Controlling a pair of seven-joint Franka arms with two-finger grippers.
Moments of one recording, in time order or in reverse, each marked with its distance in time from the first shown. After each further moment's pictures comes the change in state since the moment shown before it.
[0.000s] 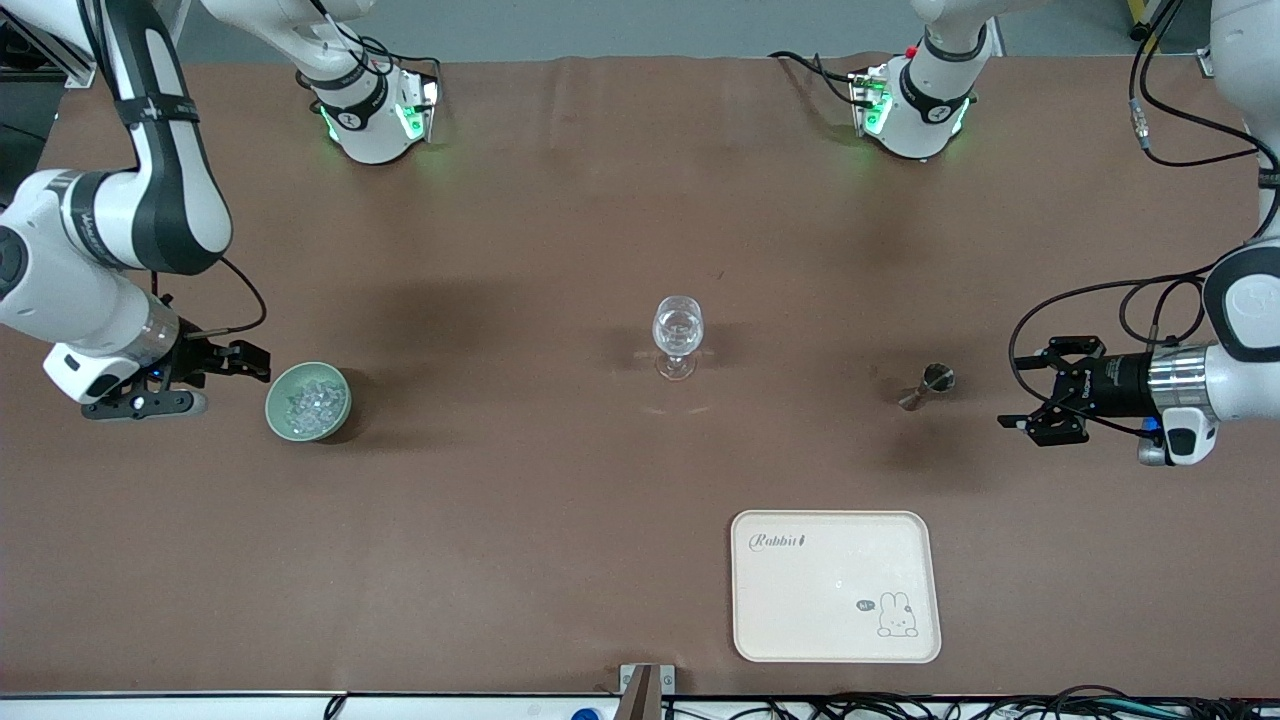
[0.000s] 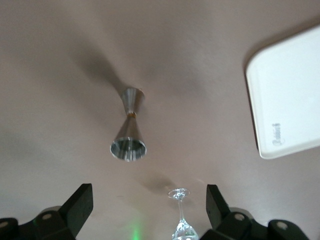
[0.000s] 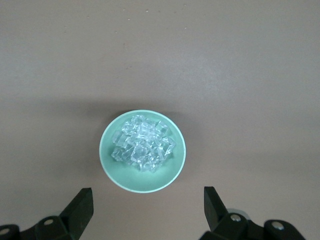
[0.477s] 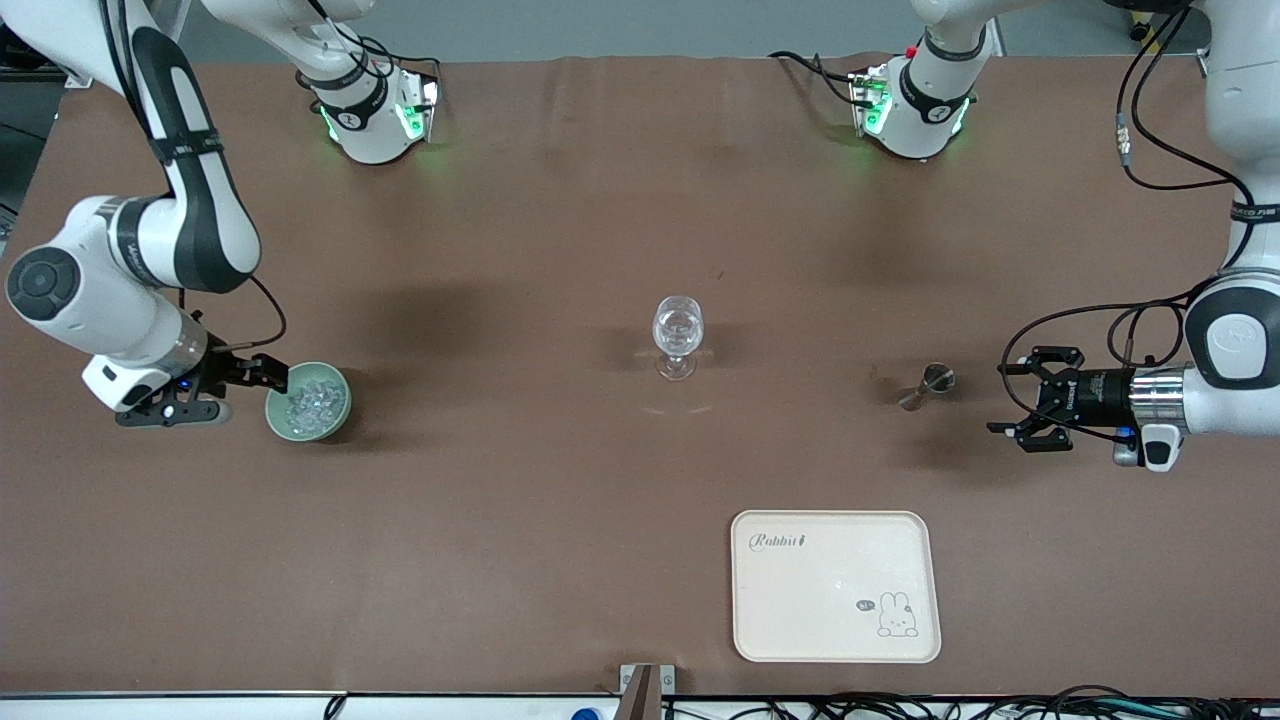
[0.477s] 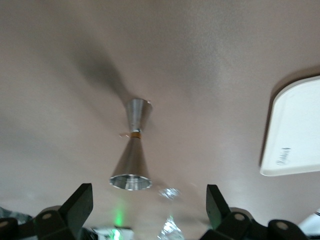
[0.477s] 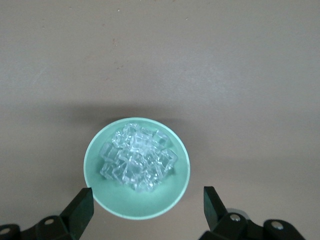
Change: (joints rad) left arm 0.046 0.110 0.001 -0.001 -0.113 0.004 -0.009; right arm -0.002 0.082 0.001 -0.053 0.033 0.152 0.000
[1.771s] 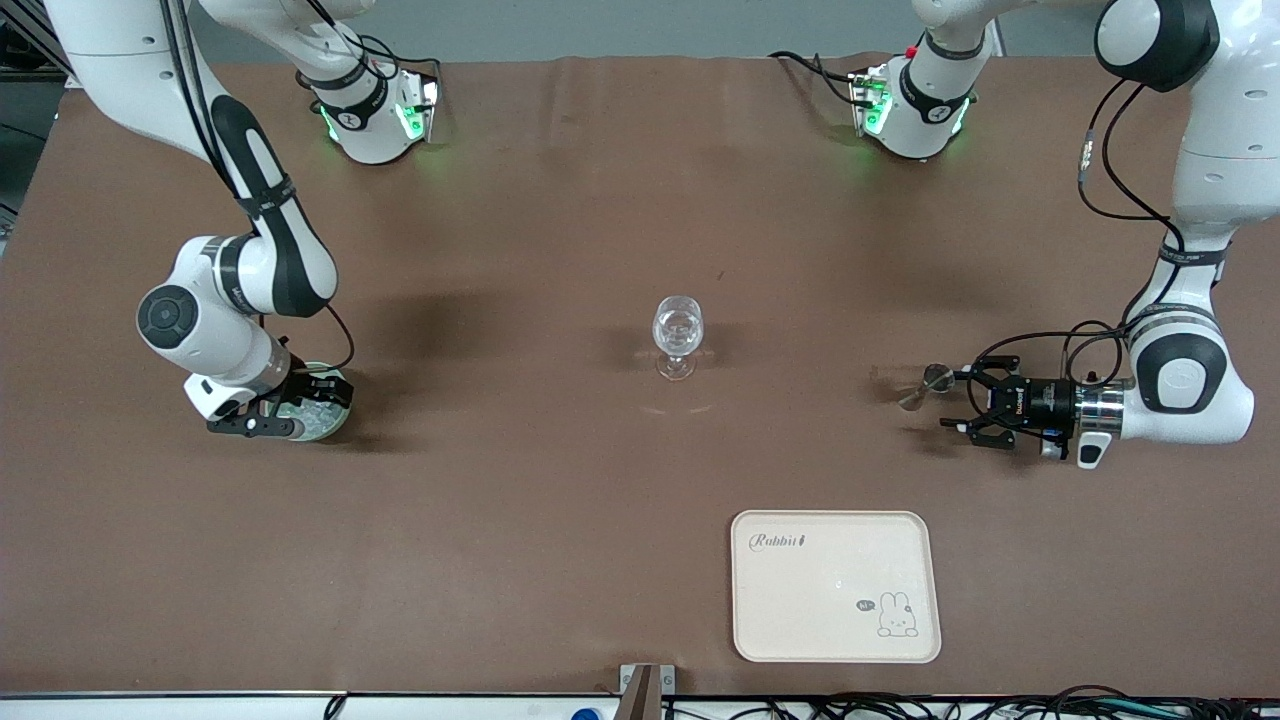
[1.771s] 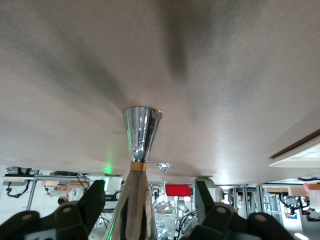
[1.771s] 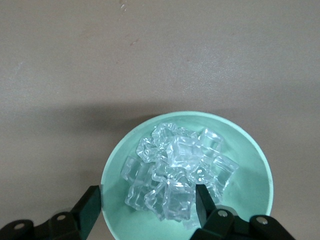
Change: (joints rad) left arm 0.046 0.198 -0.012 -0.002 -0.178 -0.080 0.116; right arm 0.073 0.124 0.008 -0.075 0.038 0.187 0.163
